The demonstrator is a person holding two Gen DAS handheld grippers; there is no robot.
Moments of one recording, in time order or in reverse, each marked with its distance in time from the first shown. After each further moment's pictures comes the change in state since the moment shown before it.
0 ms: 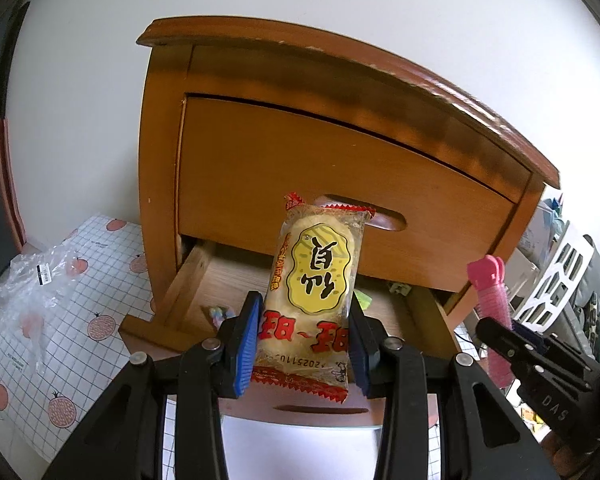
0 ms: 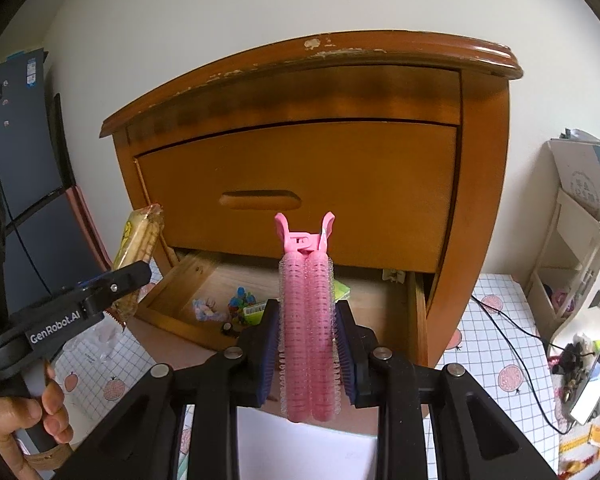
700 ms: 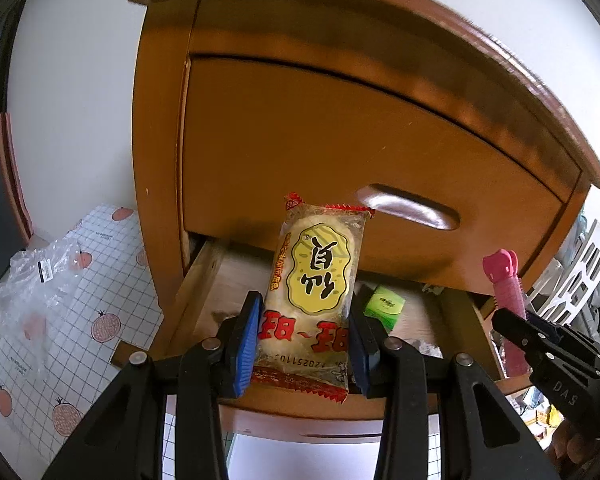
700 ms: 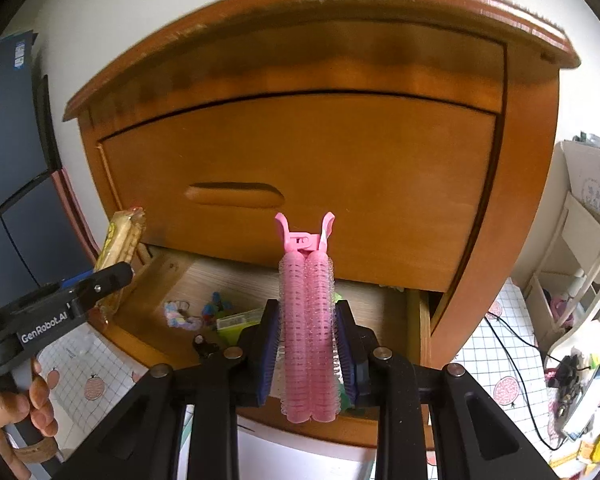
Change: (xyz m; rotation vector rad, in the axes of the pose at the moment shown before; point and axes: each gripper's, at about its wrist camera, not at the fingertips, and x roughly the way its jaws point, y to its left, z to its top) left arm 0.051 0.018 0.010 -0.008 0.069 0.053; right arm 0.056 -0.008 0.018 -0.022 0.078 -0.040
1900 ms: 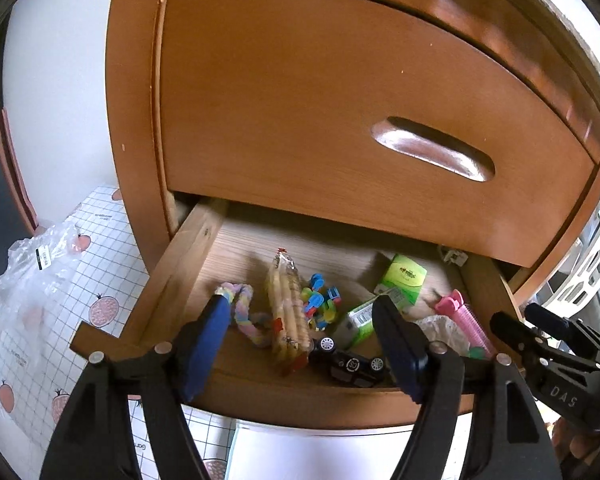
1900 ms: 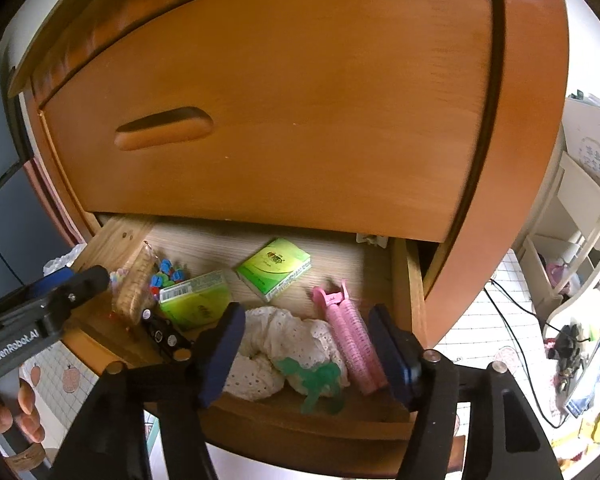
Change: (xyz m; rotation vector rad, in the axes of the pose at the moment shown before) left arm 0.040 -0.007 -0.014 0.026 0.088 0.047; right arm 0.043 -0.023 -0.018 0.040 0.122 -0.062
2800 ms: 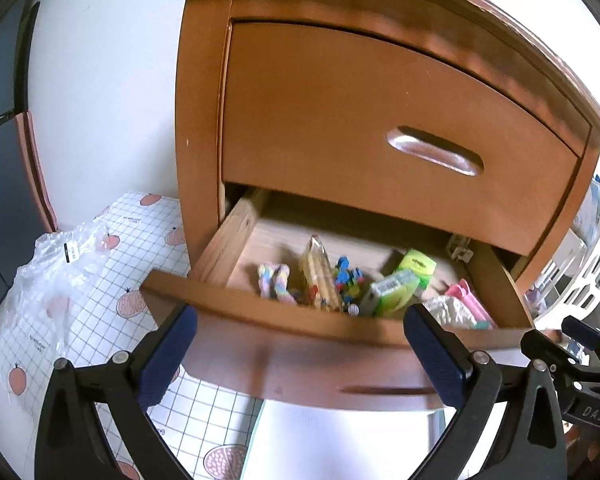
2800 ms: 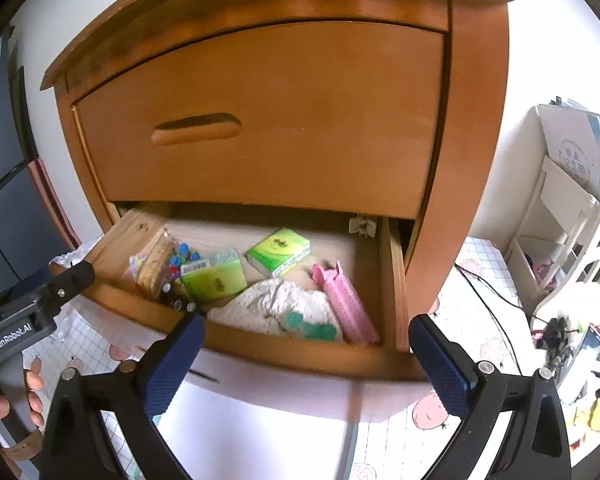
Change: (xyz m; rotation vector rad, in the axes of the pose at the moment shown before) left arm -0.044 0.016 -0.035 -0.017 -0.082 0.053; right arm -0.045 0.012 -0.036 -0.001 -0.050 -0.018
